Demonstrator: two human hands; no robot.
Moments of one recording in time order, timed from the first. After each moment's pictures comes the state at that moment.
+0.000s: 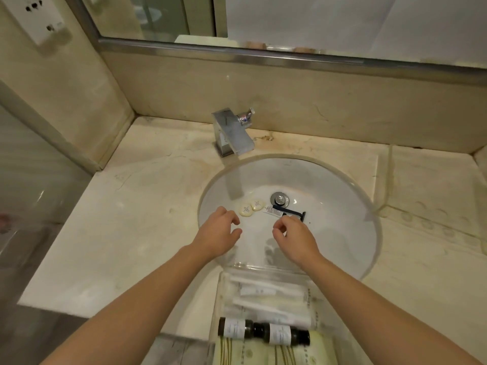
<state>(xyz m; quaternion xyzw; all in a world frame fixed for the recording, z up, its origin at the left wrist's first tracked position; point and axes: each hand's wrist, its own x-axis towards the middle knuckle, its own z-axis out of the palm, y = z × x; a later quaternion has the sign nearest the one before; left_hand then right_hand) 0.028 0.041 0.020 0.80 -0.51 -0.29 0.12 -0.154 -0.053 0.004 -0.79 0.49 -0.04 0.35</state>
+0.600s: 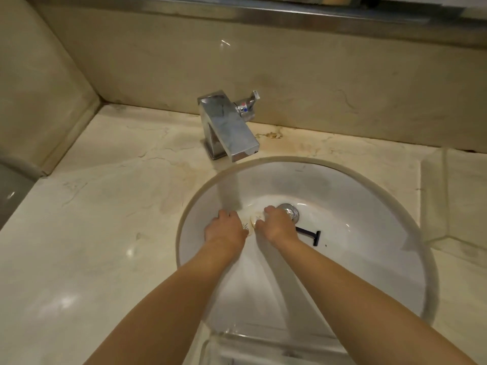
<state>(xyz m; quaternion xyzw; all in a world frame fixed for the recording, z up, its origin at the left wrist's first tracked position) 0.043 -0.064 -0.081 0.87 -0.41 -0.27 -0.06 -0.053 -0.141 -0.101 -0.74 0.56 0.06 0.37</state>
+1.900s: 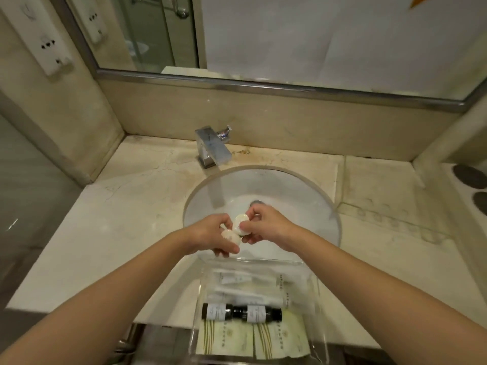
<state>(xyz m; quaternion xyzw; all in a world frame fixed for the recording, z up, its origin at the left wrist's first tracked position) 0.003 0.051 0.098 0.68 -0.41 -0.57 0.23 -0.151 -0.039 0.106 -0.64 0.42 -0.03 0.64</state>
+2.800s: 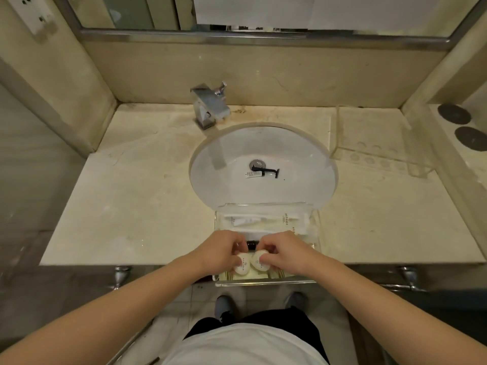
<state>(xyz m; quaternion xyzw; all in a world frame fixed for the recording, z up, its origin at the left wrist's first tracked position) -0.056 0.172 0.070 0.68 -0.57 -0.45 0.08 -0.238 0.099 0.069 -0.81 0.38 0.07 0.45</state>
